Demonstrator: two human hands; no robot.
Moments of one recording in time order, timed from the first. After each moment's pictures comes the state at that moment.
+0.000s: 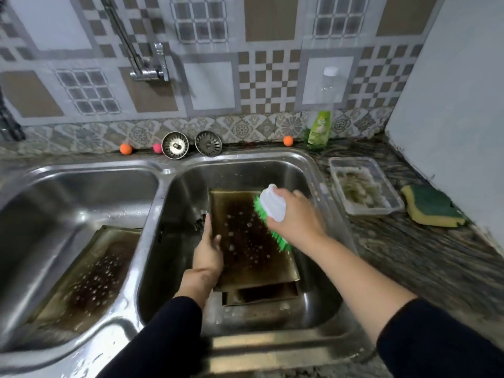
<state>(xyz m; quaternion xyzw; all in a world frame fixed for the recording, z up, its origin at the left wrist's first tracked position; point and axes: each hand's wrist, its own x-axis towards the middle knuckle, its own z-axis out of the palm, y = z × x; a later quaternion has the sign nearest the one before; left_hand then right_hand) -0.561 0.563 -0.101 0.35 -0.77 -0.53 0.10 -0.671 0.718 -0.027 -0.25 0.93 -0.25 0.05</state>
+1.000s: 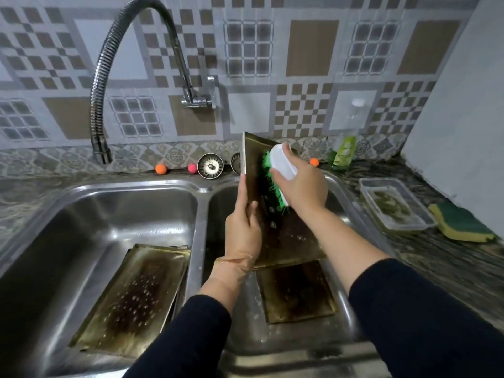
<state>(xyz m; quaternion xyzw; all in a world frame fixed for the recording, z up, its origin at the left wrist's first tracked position) -0.555 0.521 -0.015 0.12 -0.78 -0.51 0.34 -0.662 0.607 0.040 -0.20 0.89 -0.39 -0.13</state>
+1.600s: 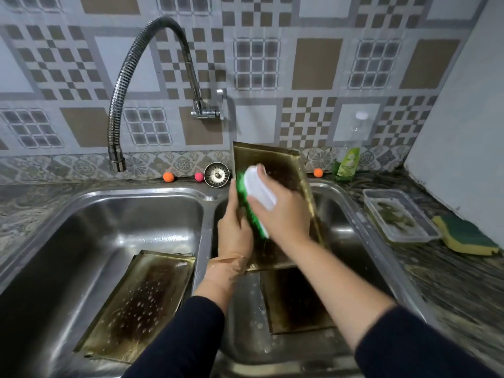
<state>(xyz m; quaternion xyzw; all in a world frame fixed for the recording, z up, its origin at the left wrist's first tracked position) -0.554 0.501 -0.007 0.16 -0.74 -0.56 0.35 -0.603 0.589 0.038 -0.27 0.86 -0.42 -0.11</state>
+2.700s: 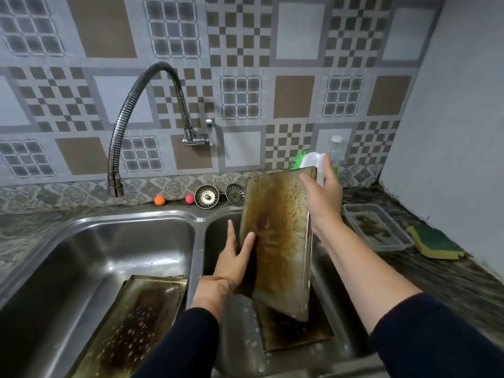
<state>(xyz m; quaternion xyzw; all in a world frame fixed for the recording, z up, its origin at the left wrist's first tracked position) -0.544 0.503 -0.020 0.19 -0.77 -0.60 0.13 -0.635 0.642 0.098 -0.08 0.69 -0.72 -0.07</state>
